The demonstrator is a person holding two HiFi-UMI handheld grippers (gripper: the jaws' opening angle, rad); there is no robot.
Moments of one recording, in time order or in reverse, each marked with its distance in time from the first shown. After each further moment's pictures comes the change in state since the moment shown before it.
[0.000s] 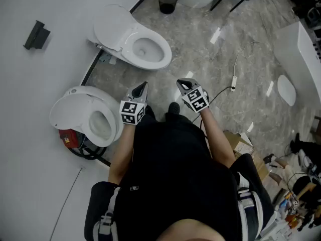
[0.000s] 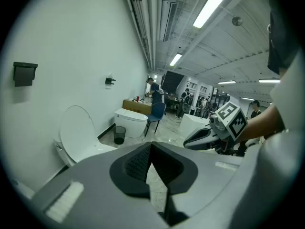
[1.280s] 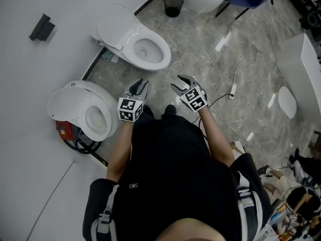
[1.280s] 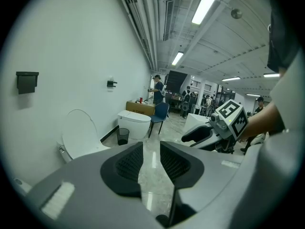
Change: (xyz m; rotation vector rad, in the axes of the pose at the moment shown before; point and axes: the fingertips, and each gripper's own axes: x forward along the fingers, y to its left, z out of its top) left arm 0.011 -0.033 0.007 0.018 0.001 0.068; right arm -0.022 -0.014 -0.003 -0.099 -0.063 0.085
